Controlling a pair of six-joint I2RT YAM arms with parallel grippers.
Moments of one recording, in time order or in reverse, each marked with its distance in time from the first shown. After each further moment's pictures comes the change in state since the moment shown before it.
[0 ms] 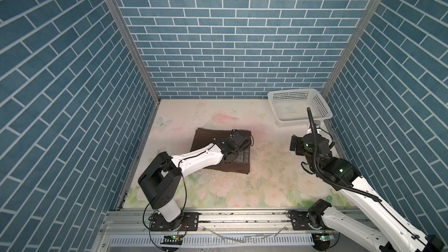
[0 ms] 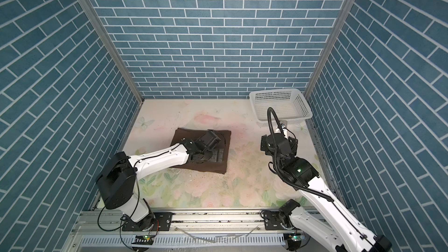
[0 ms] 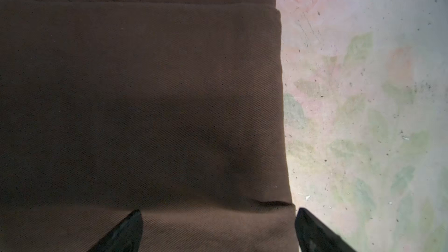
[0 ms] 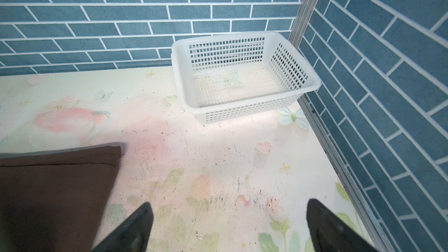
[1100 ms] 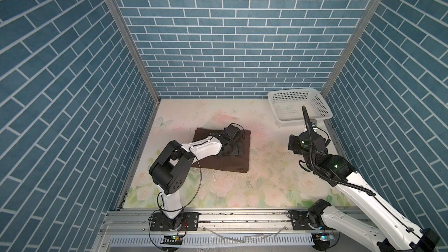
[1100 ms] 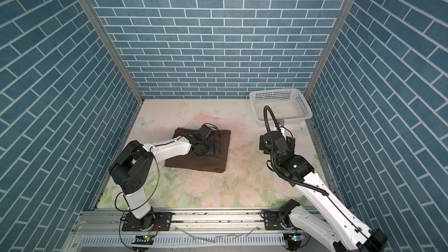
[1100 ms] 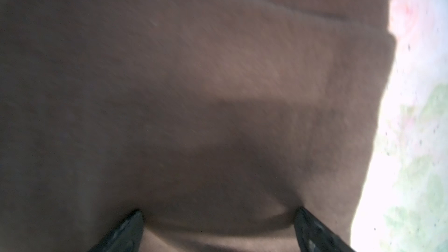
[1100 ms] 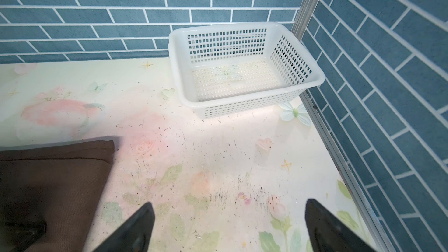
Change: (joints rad) left arm 0.200 0.137 0.010 0.097 0.116 -0.025; right arm -0.015 0.050 0.000 0.014 -0.015 0.001
